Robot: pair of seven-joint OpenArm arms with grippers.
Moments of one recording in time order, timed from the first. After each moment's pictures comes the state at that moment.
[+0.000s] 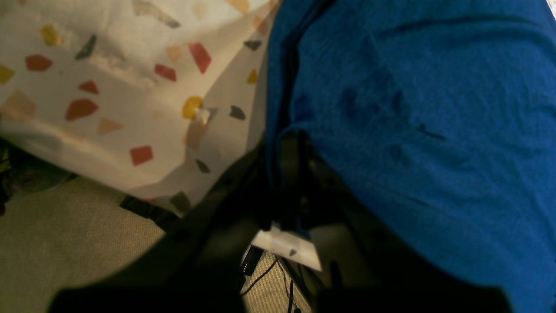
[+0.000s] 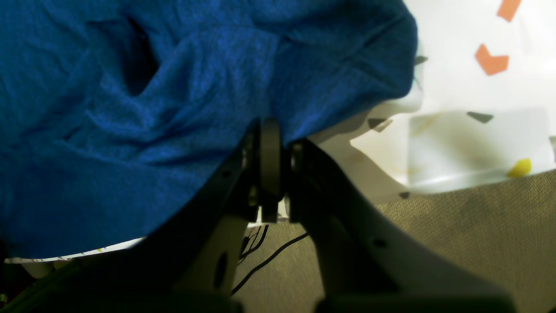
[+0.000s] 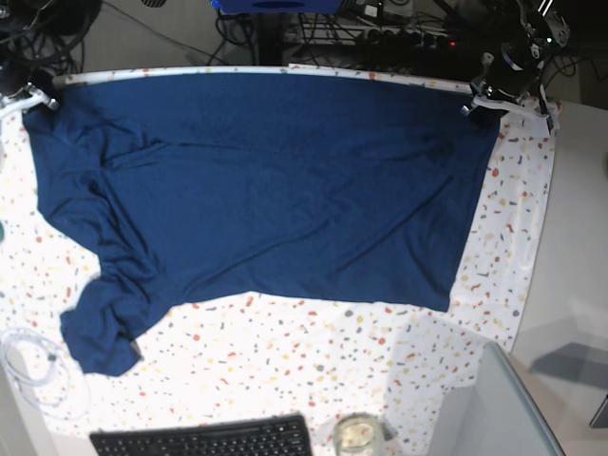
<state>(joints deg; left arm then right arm) 22.0 0.6 -43.3 86.1 -29.0 -23.6 41.6 -11.2 3.5 60.2 75.2 27.6 37.9 -64.8</state>
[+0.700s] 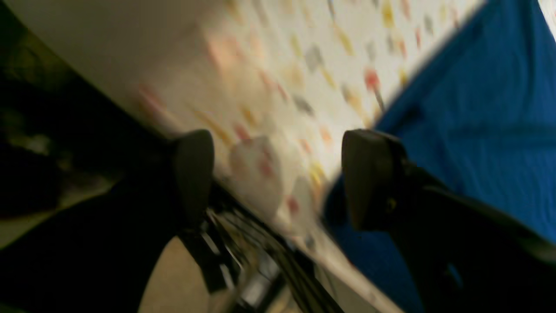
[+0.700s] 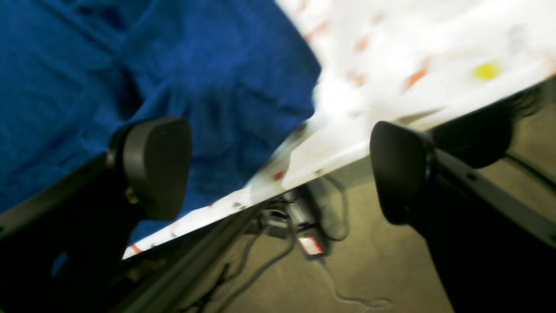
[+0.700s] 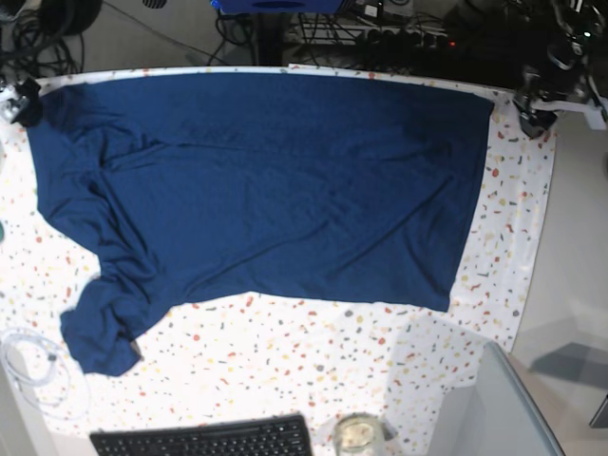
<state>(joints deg) 19.0 -4.0 -55.3 86.2 -28.6 -22.8 41.5 -11.9 3.9 65.7 84.3 26.7 37.9 -64.2</state>
